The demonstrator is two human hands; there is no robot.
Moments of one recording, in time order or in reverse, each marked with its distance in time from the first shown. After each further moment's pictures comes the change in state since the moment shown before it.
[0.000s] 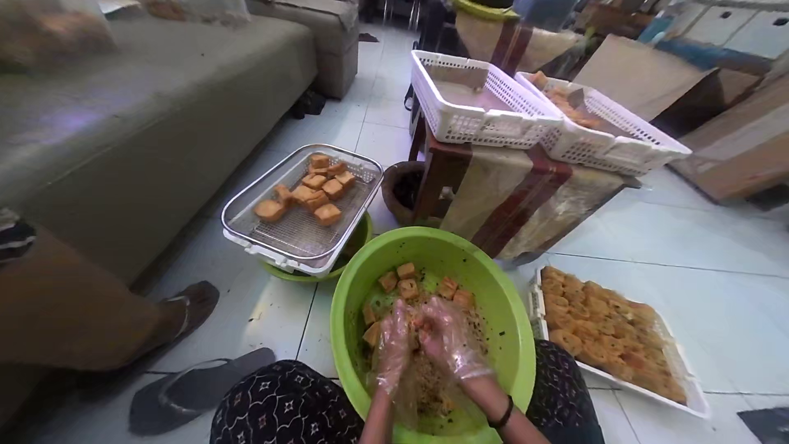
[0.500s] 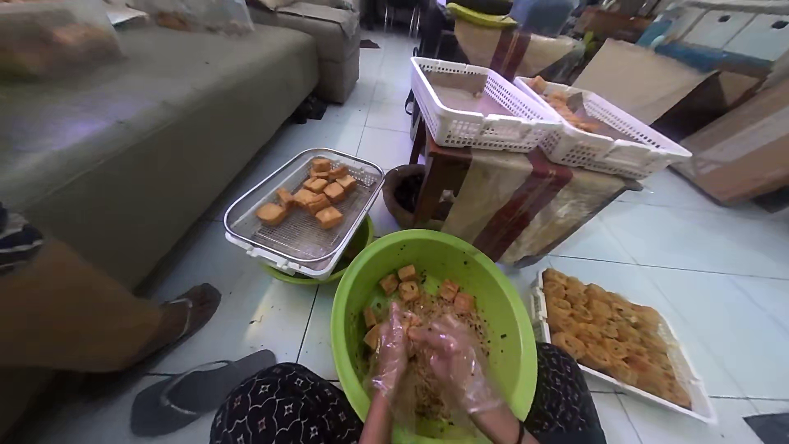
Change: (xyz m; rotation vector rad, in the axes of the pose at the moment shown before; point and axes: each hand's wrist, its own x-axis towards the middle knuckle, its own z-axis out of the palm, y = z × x) left_hand 0.003 -0.013 -0.002 -0.156 -0.025 -0.009; right_hand -0.028 0.020 0.027 -0.012 0.331 -0.297
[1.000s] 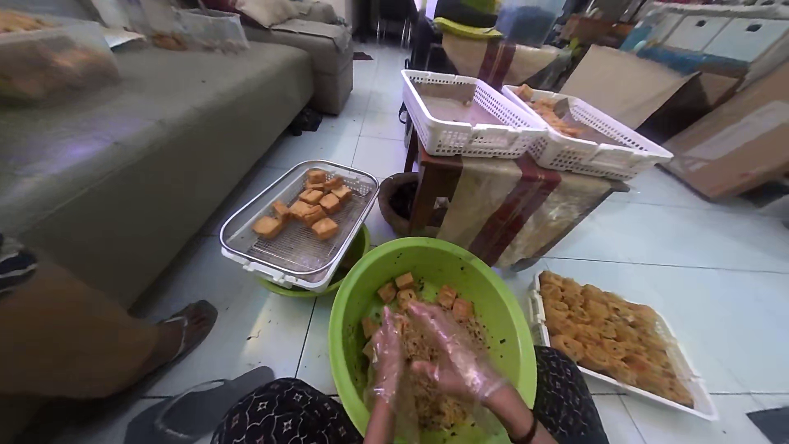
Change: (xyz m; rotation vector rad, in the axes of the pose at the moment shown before) left_hand 0.002 0.017 0.005 0.136 0.155 -0.029; right_hand 0.027 0.009 -0.026 0.165 -0.456 0.130
